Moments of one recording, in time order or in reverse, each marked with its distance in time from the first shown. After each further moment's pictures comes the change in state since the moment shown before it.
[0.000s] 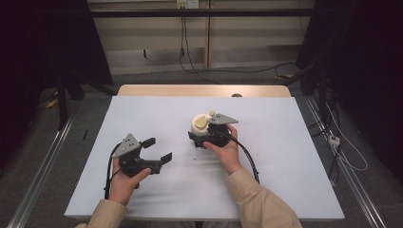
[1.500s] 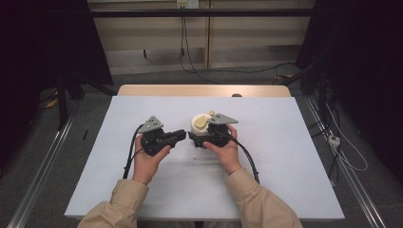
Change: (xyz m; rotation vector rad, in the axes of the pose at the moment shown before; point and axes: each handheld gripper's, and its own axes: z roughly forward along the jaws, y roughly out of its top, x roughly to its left) left arm -0.004 0.035 0.061 0.097 -0.032 -0.028; right arm 0.000 -0.001 0.000 0.002 -0.002 0.007
